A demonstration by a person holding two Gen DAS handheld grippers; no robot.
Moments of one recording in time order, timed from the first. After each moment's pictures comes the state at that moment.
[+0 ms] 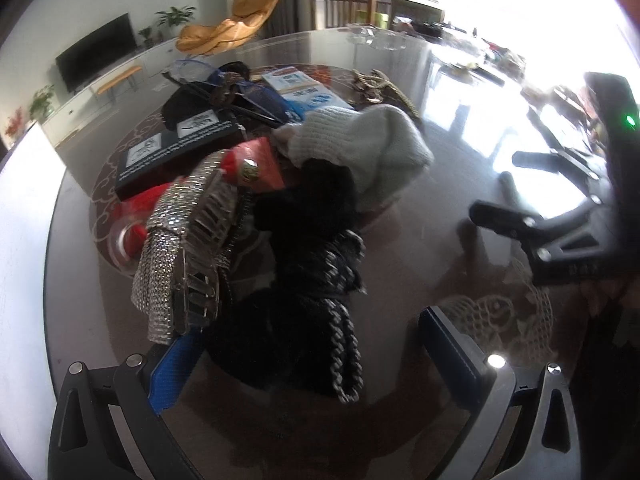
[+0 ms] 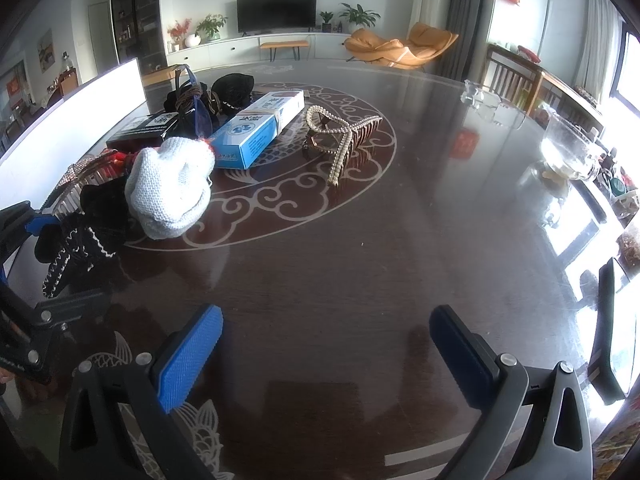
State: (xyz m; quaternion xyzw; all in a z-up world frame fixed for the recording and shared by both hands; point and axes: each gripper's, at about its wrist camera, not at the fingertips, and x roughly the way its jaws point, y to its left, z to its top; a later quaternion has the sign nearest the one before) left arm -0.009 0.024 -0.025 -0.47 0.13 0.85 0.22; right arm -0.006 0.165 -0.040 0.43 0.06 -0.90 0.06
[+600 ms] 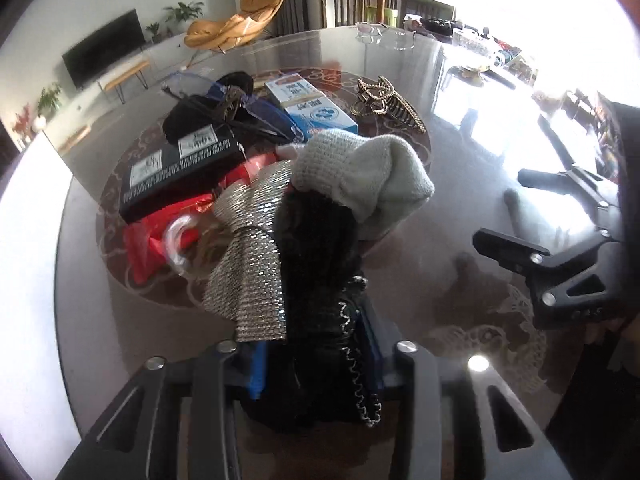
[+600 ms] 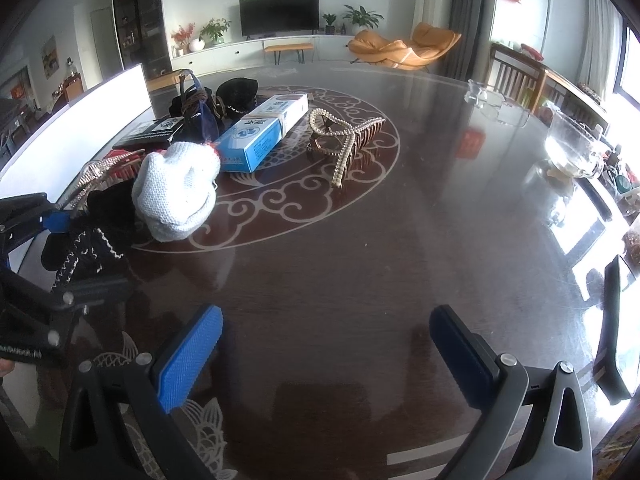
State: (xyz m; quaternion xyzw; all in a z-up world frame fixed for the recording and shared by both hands) left arm -0.026 0.034 -0.011 -0.48 0.10 0.85 0.19; right arm -0.002 0.168 -0.037 0.42 0.04 -0.90 0.08
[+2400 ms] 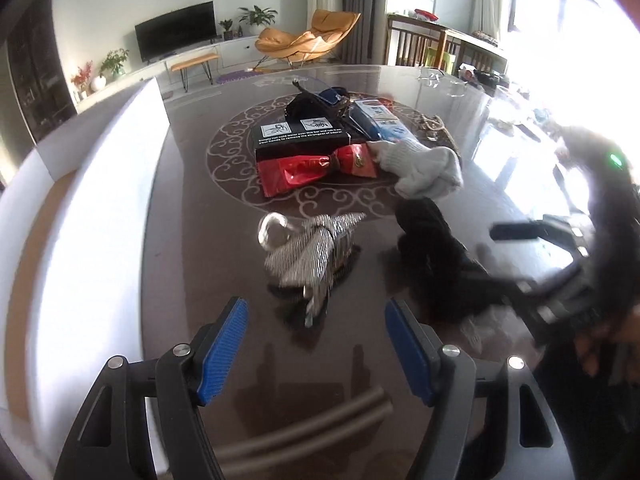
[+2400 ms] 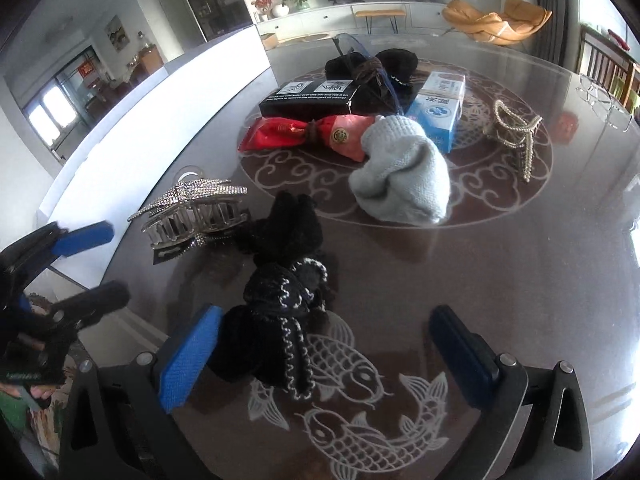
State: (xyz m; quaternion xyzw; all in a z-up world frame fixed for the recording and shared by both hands) left arm 0.051 -0.040 0.015 -0.45 0.03 0.89 0.09; right arm 0.001 0.079 -0.031 0.50 0.01 -0.83 0.24
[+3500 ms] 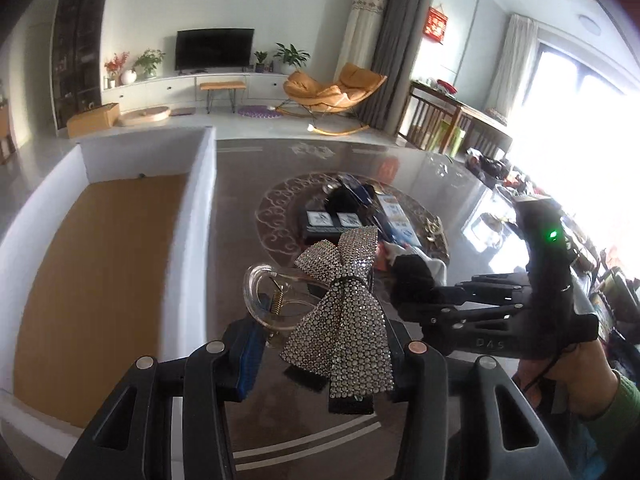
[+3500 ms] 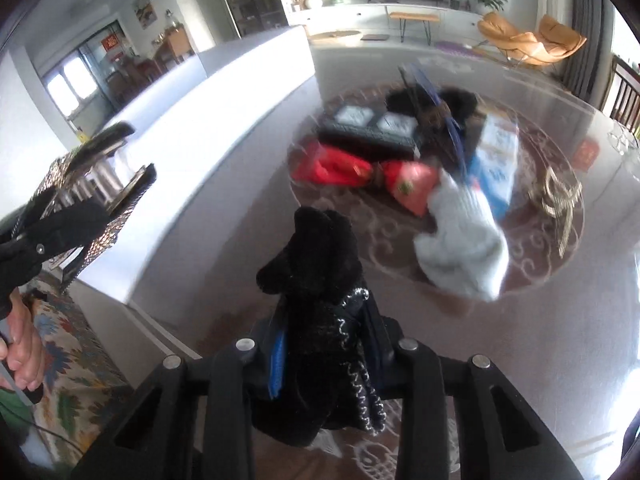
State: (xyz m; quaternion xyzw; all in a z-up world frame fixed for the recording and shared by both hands) left arm 0.079 -0.130 0.117 -0.37 -0.08 0.92 0.07; right arm -0.017 0.024 0.033 0.48 0.05 -0.83 0.30
